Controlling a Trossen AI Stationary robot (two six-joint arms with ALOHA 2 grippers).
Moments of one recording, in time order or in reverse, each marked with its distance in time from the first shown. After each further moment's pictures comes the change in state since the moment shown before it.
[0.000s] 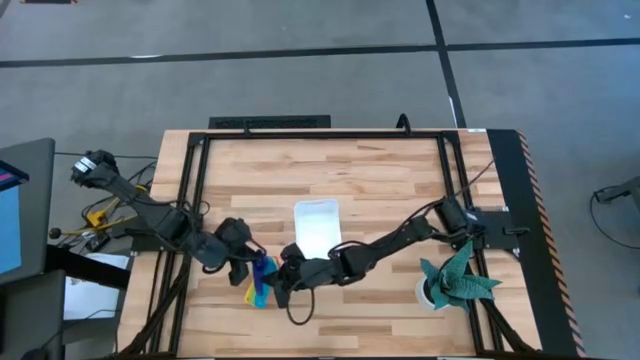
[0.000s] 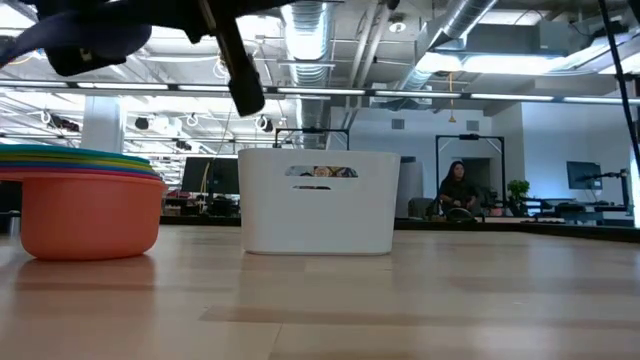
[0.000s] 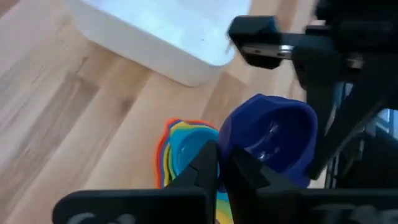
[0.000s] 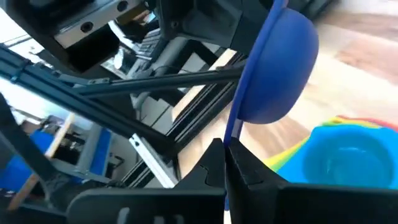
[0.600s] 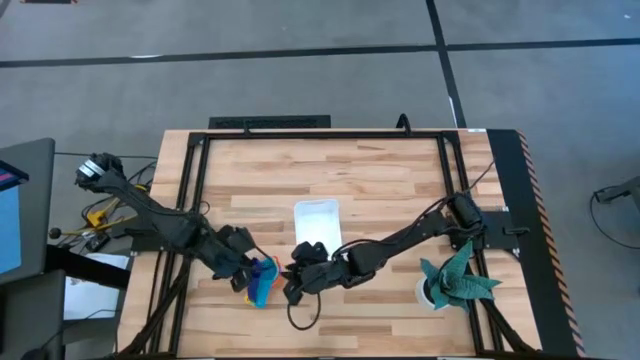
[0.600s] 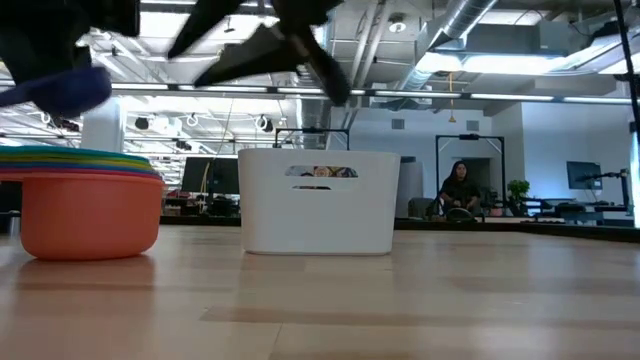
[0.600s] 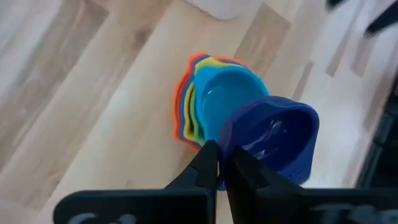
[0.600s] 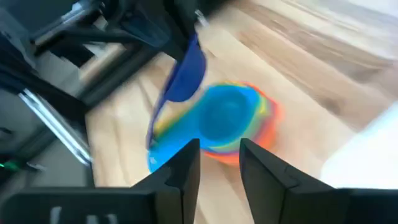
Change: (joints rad) left arm 0.006 0.122 -0.001 -0.096 0.120 -0.121; right arm 0.022 -0.110 0.018 -0.500 0.143 -0.034
